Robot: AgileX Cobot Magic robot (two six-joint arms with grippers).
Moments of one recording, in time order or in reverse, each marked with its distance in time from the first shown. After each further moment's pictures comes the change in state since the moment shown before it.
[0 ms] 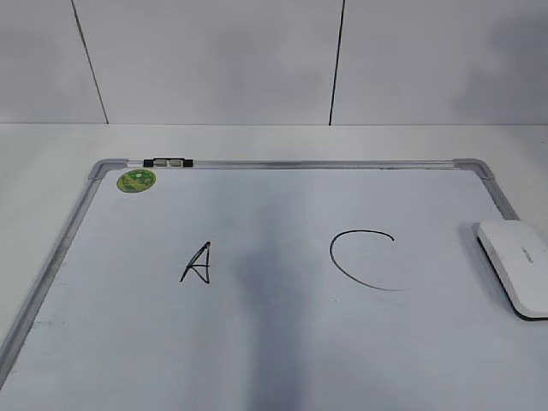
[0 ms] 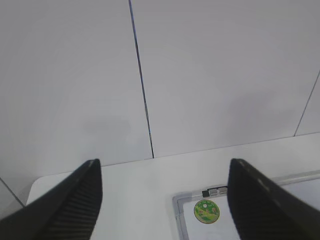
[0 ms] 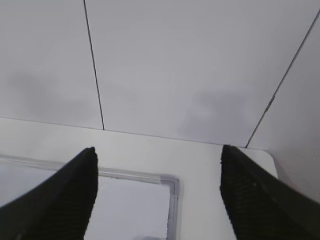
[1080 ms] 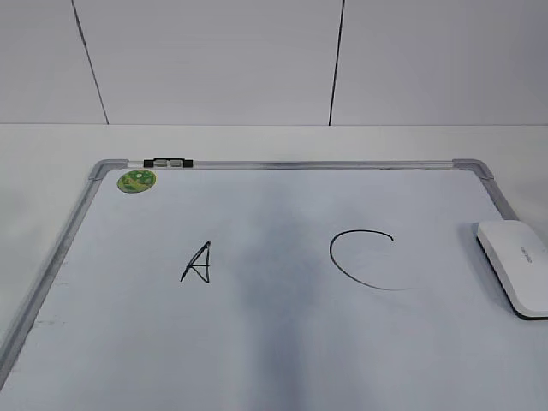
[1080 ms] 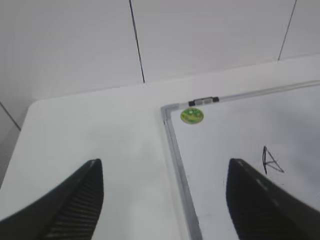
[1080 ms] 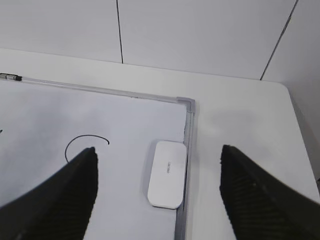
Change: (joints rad) left arm 0.000 -0.587 0.495 0.019 0.206 0.000; right arm 0.000 -0.587 0.526 0.050 0.109 -0.035
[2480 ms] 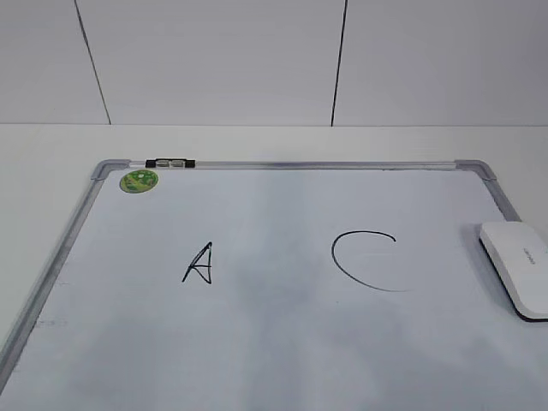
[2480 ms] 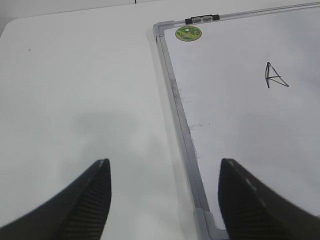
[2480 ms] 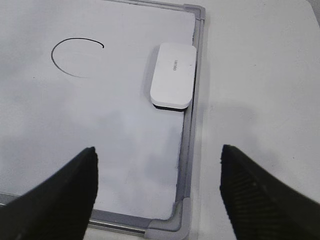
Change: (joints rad) left arm 0.000 -0.401 0.350 0.017 0.134 -0.044; right arm 0.000 -0.502 0.475 -0.025 0.131 -0.004
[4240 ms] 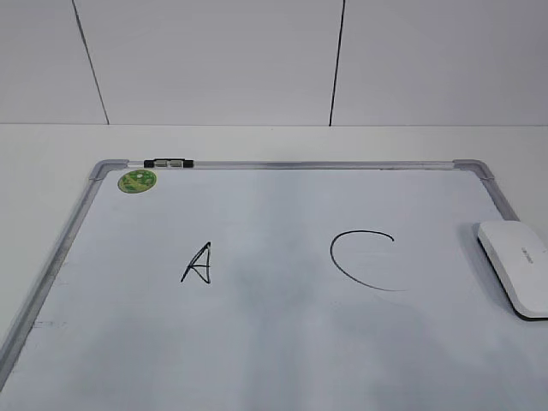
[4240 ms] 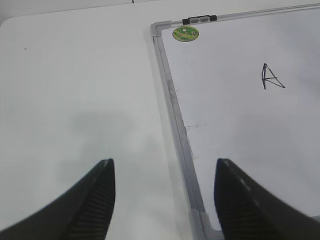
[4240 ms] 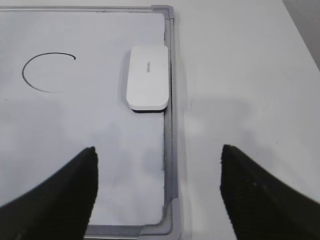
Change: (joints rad) left arm 0.000 0.000 0.000 -0.006 0.000 -0.009; right arm 0.000 0.000 0.022 -0.092 -0.034 0.156
